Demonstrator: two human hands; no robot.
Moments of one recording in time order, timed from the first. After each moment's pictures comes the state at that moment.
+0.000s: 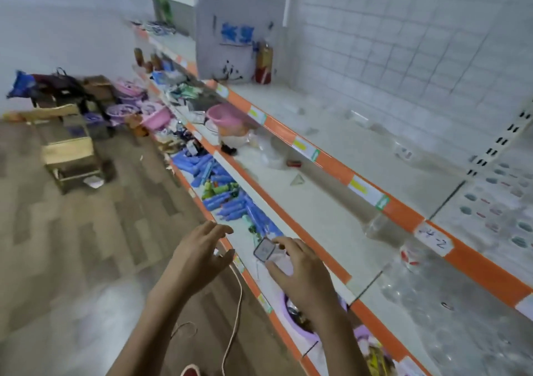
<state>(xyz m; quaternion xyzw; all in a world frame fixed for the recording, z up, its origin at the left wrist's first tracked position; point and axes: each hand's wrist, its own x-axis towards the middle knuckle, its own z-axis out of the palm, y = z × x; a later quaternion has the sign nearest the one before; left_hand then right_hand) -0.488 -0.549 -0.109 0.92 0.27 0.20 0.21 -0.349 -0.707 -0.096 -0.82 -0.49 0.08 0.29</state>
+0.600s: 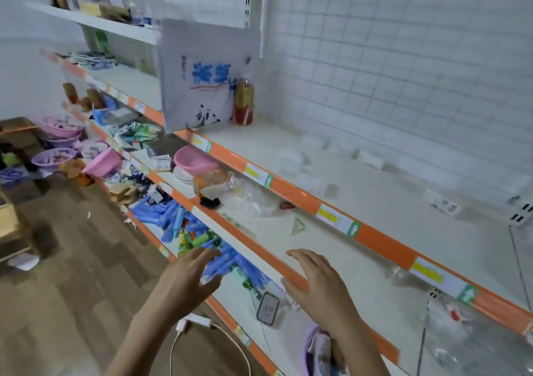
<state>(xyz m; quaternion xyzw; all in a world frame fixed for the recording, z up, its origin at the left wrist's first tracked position) -0.395 -0.281 -0.104 0.96 0.16 0.14 0.17 -0.255 -0.498 -0.079 -0.88 -0.43 0.04 0.22</state>
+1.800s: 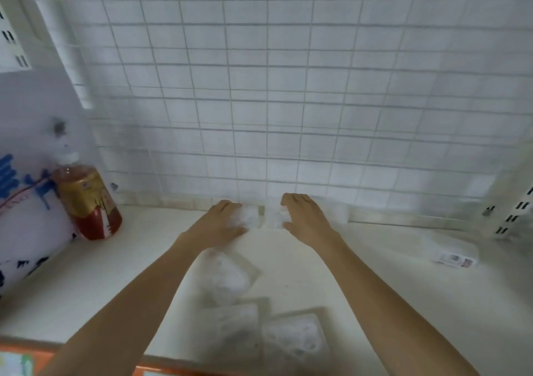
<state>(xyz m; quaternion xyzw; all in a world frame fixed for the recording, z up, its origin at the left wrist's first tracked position) 0.160 -0.145 -0.069 0.97 -0.12 0.02 0.19 0.157 -0.378 -0.044 -0.96 -0.22 -0.14 0.09</state>
